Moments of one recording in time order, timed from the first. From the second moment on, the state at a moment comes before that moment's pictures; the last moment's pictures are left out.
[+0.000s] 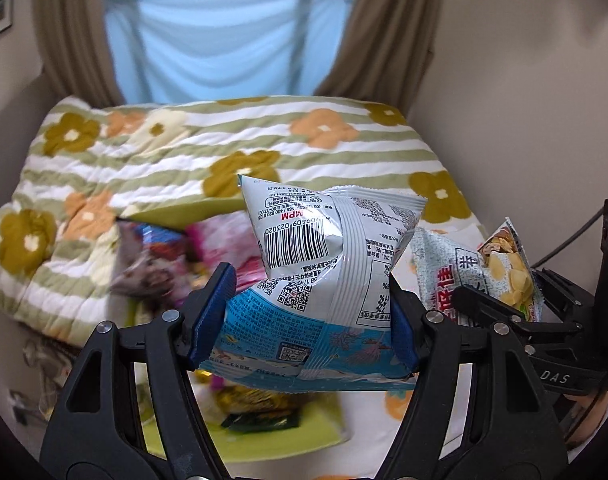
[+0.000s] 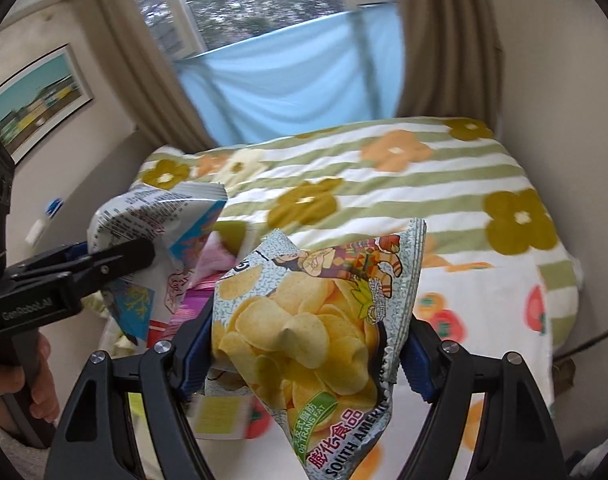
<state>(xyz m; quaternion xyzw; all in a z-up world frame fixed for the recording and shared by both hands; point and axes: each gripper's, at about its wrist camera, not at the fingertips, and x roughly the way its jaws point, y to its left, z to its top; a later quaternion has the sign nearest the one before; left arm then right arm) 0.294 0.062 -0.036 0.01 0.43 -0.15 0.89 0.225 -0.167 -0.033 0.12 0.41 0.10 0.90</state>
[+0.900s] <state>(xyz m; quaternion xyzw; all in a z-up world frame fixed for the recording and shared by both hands) 0.280 0.207 -0.132 0.01 0.48 -0.07 0.88 0.215 -0.013 -0.066 0.08 0.45 0.12 0.88</state>
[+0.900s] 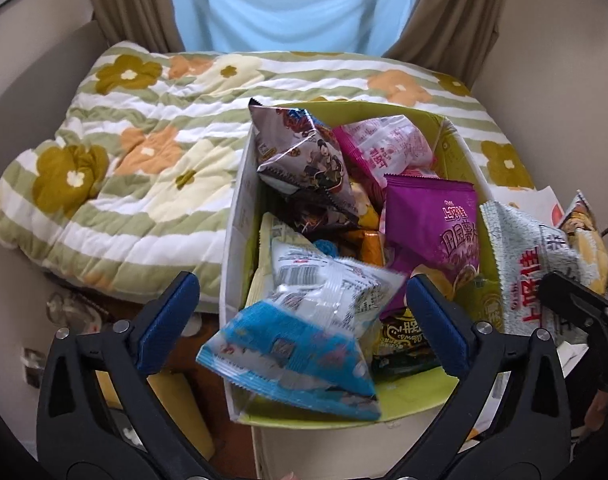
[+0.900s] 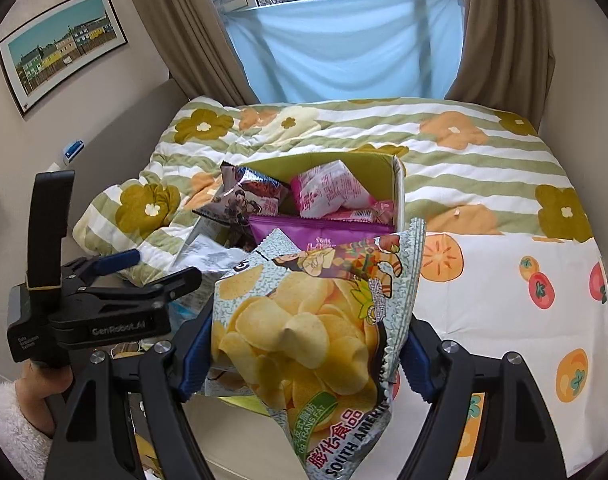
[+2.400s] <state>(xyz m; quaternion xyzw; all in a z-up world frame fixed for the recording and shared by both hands) 0.140 0.170 0.000 0.03 0.35 -0.07 0.93 0.124 -0.070 0.026 0.03 0.33 0.03 0.94</state>
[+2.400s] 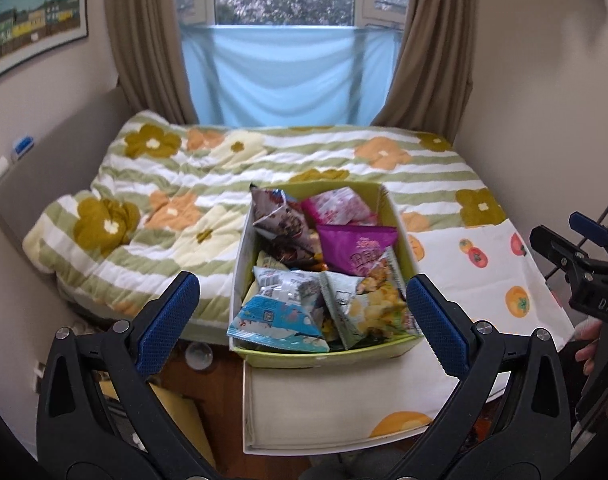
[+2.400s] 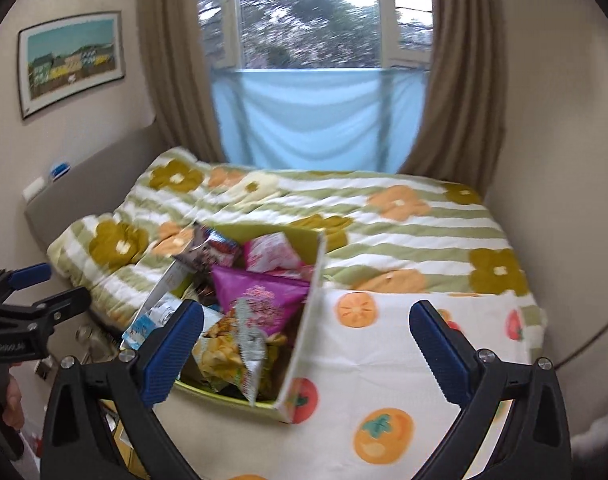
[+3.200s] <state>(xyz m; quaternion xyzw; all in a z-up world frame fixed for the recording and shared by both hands) 0.021 0.096 0.018 0.02 0.29 -0.06 0.96 0.007 -0.137 0.044 0.02 0.30 -0.05 0.95</state>
